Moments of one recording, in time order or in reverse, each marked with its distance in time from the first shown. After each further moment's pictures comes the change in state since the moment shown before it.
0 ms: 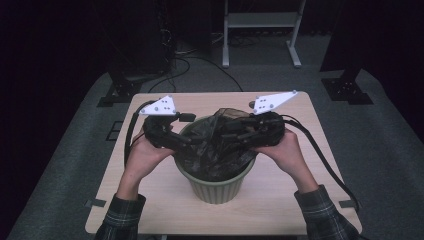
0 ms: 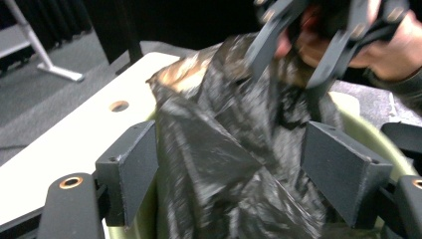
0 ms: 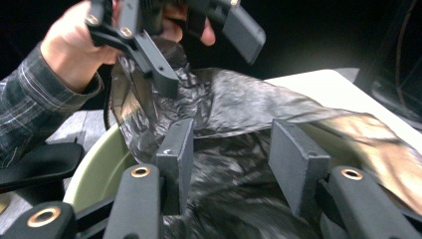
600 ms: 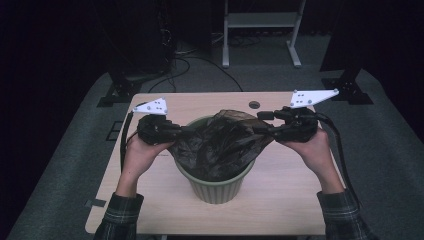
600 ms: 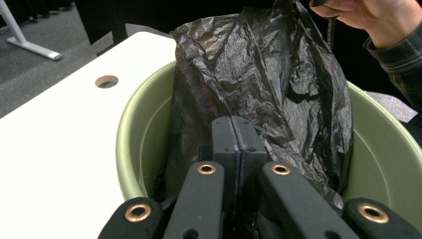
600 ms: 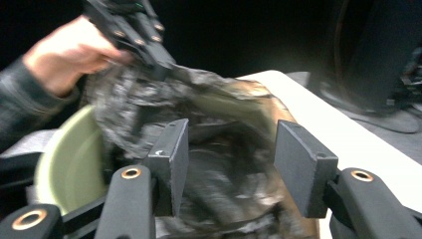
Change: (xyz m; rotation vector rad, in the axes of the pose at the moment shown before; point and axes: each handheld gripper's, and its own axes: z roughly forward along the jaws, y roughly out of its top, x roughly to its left) left arm 0.020 -0.019 -0.008 0.014 -0.072 -0.071; right arm -0.019 -0.019 -0.060 -0.045 -0.156 0.033
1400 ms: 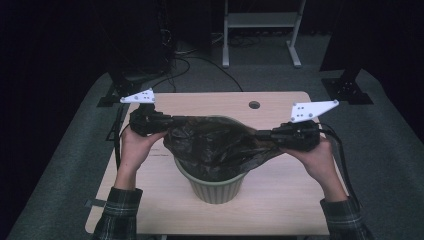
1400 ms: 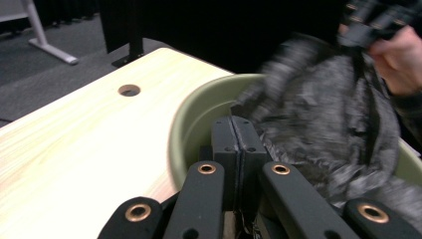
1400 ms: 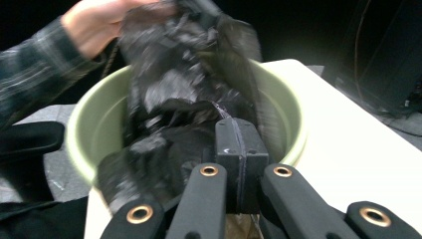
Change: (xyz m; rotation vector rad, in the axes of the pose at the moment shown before) left arm 0.031 -0.005 -0.014 -0.086 0.044 -0.126; right arm 0.018 -0.019 -0.008 0.037 0.078 -0.053
